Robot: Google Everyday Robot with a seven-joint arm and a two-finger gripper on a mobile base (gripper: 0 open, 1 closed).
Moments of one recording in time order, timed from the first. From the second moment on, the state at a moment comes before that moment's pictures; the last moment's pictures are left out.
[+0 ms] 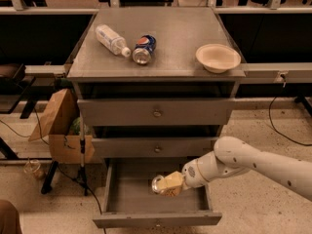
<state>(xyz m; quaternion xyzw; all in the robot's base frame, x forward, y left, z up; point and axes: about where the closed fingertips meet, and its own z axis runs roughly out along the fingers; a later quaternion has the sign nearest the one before) 0.475 -0.060 0.511 -0.16 0.91 0.38 0.05</state>
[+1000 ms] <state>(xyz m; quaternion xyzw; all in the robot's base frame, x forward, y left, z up) 0.602 -0.034 0.372 -0.07 0.90 0.42 0.08</state>
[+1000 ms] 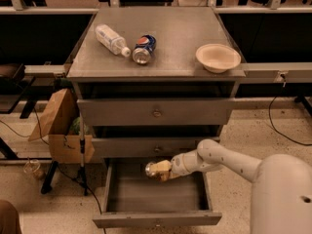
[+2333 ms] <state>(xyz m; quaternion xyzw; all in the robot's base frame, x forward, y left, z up) 0.643 -0.038 0.241 0.02 0.92 0.39 0.04</state>
